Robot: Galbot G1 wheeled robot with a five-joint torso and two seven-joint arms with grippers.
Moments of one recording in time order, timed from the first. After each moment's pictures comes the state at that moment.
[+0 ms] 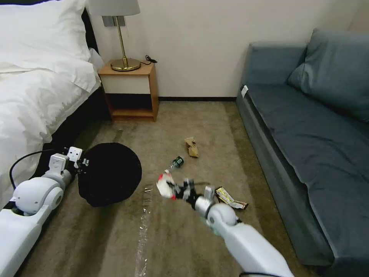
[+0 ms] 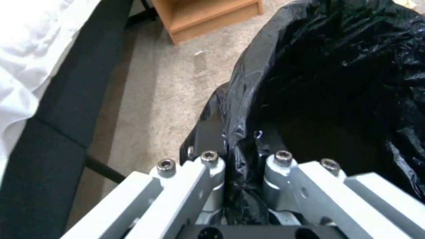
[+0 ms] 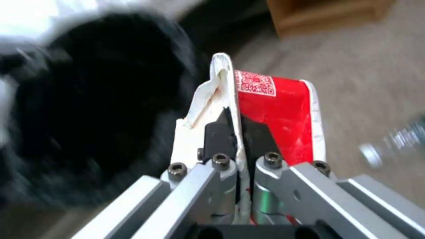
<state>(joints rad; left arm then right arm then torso) 1.10 -0.75 -0.49 -1.79 -0.50 0.57 -0.05 -0.80 1.29 -0.13 1.42 0.81 -0.14 -0.26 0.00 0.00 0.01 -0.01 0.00</state>
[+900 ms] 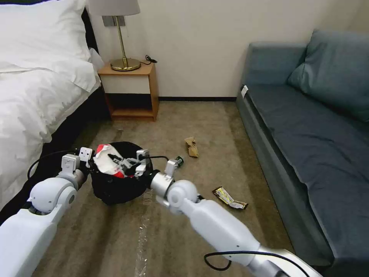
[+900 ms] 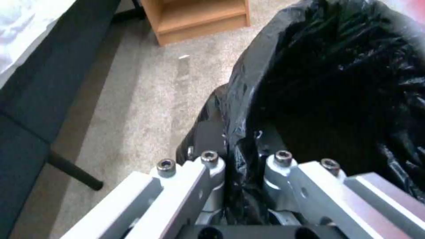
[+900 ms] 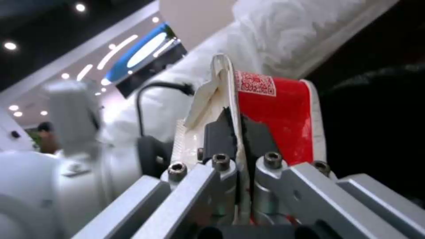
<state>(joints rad) 1.09 -0.83 -0.49 -1.81 -0.55 0.58 -0.10 -0.63 1.51 -0.38 1.38 1.01 -0.06 -0.29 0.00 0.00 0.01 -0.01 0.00</state>
